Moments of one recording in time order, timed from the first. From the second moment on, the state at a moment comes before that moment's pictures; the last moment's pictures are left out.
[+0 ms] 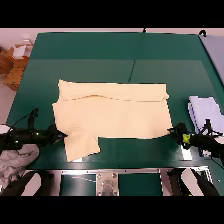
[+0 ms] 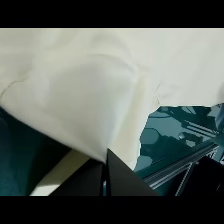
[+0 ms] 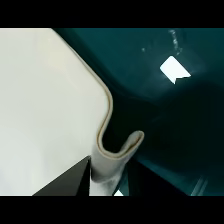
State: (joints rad) left arm 0.39 -0.88 0.34 0.72 -1.27 -1.18; right arm -0.69 -0.83 0.20 -0.83 0.93 1.44
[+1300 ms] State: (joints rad) left arm 0.39 -0.58 0.58 0.82 -1.43 -1.41; right arm -0.68 -0.85 0.63 -1.00 1.26 1.51
